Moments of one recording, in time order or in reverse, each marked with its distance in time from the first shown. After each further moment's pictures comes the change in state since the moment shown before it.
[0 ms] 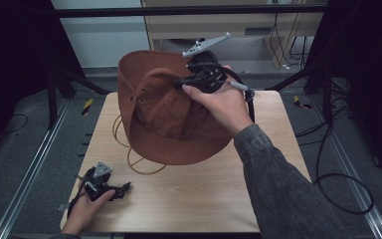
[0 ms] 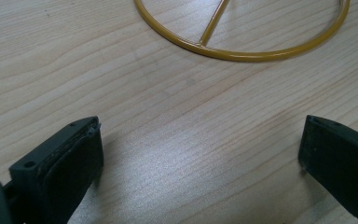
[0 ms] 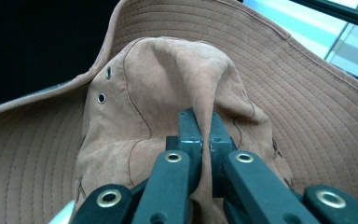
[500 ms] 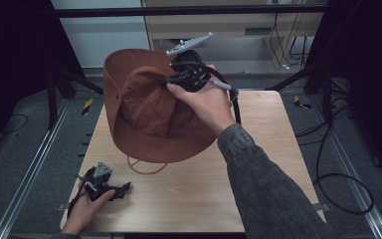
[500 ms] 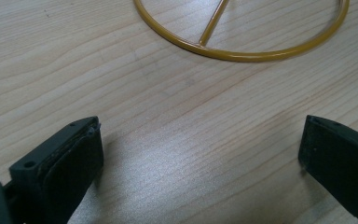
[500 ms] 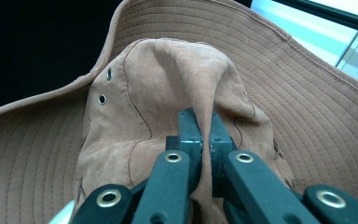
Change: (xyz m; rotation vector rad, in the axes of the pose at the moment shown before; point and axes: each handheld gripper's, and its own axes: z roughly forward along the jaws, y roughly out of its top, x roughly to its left) left arm 0.000 0.000 0.000 0.000 -0.001 0.001; right arm 0.012 0.013 0.027 -0.028 0.020 0.006
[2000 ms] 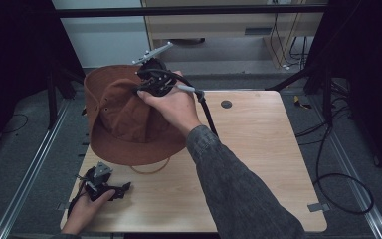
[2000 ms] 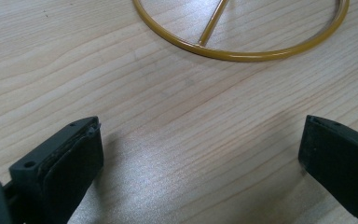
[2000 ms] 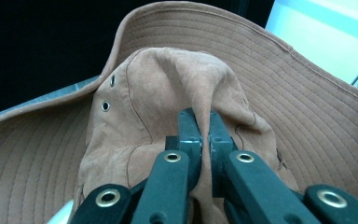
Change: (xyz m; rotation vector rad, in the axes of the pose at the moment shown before) left arm 0.000 0.000 0.000 0.000 -0.004 0.000; right arm 0.020 0.005 0.076 0.059 0.055 -0.007
